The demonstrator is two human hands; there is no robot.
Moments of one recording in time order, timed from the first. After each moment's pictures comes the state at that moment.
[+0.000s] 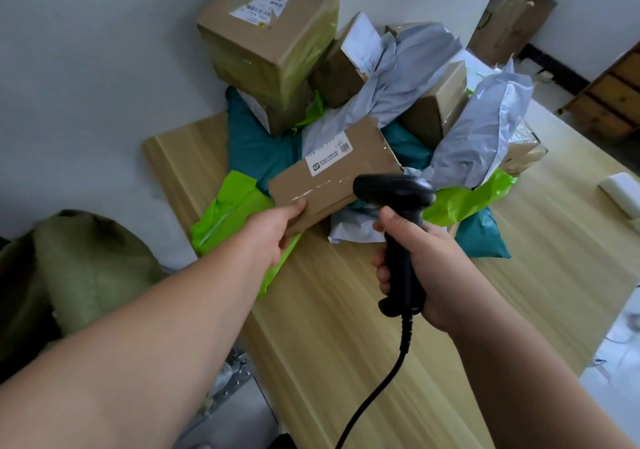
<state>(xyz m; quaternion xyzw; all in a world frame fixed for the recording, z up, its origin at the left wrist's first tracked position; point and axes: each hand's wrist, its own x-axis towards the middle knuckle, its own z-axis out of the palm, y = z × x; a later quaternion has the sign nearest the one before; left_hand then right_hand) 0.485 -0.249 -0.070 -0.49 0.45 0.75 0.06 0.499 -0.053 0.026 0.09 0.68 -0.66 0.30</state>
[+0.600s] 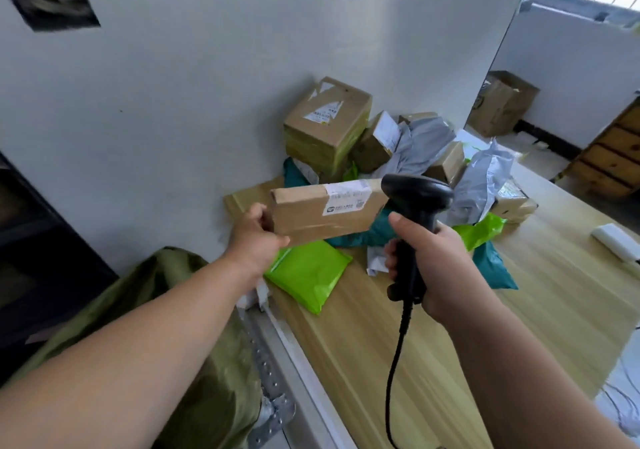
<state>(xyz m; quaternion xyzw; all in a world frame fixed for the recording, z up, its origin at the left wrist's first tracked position) 0.606 -0.329 0.048 -0.27 0.72 0.62 -0.13 0.574 -0.109 0.115 0.04 0.67 -0.72 0.18</state>
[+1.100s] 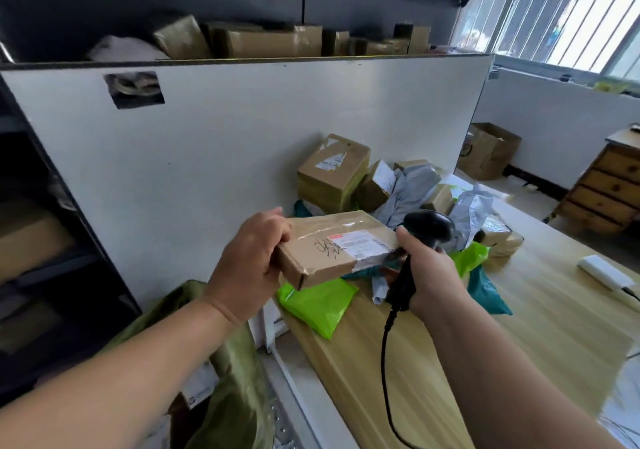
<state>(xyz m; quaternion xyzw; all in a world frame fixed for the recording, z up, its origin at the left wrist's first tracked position) 0.690 -0.338 0.123 0.08 0.89 0.28 -0.35 0.597 -0.125 0.139 0.15 0.56 -0.80 0.13</state>
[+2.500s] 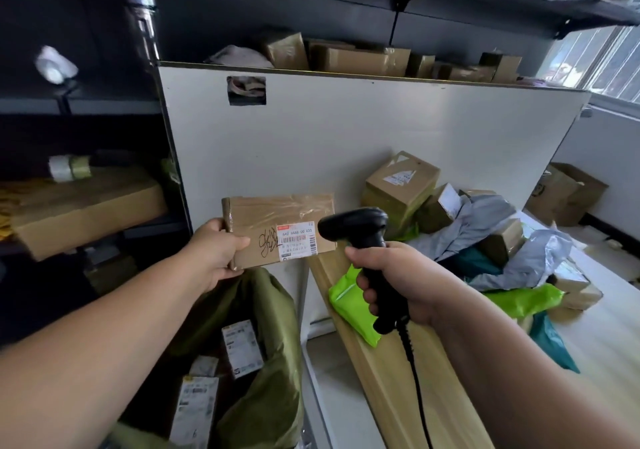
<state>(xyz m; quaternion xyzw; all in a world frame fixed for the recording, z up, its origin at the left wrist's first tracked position) 0.758 -0.454 0.111 -0.41 0.57 0.68 -0.19 0.654 -0.205 0.168 -0.19 0.70 -0.56 0.41</state>
